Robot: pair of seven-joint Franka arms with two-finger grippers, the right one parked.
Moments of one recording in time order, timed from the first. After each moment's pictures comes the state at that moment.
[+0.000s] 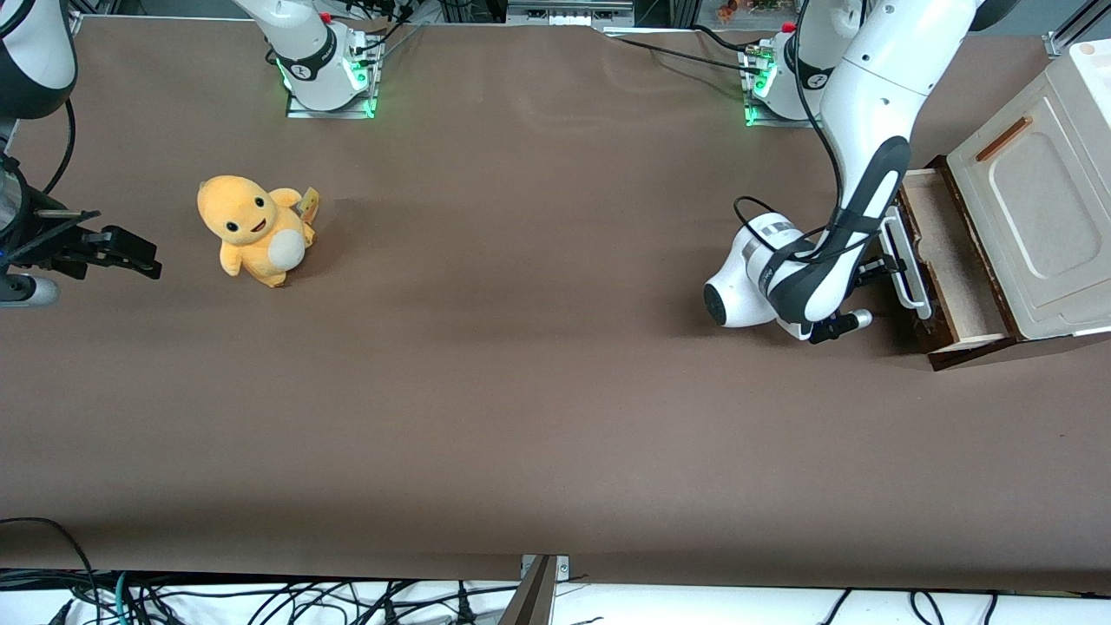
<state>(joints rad) -0.17 0.67 -0.23 -1.81 1.00 1.25 -1.03</state>
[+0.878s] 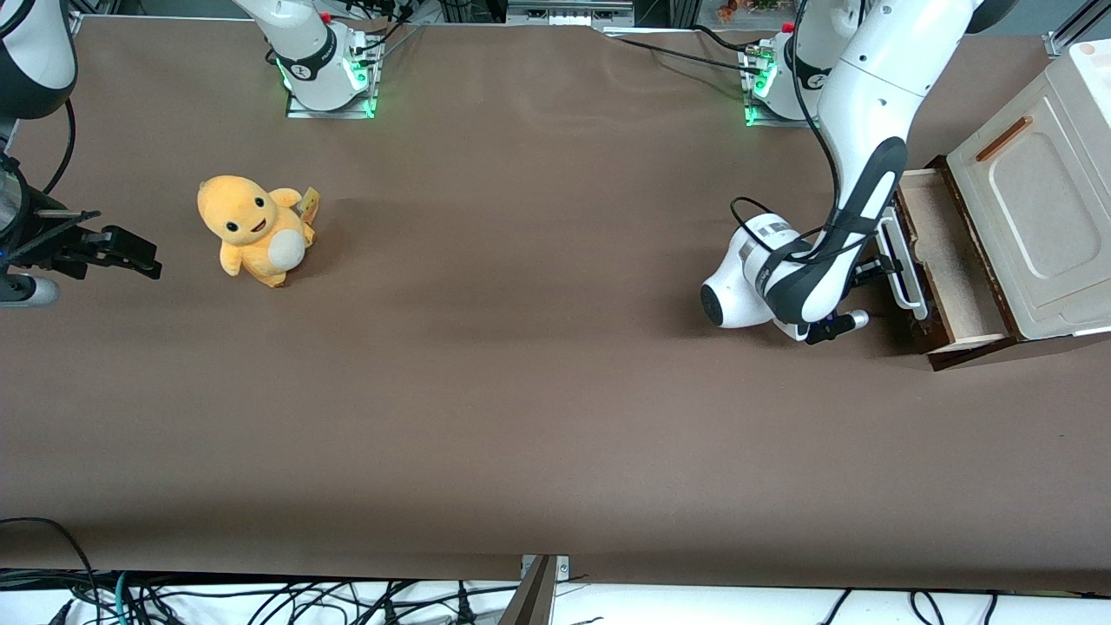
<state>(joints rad) -0.17 0.68 -0.24 -1.80 0.99 1.25 -1.03</state>
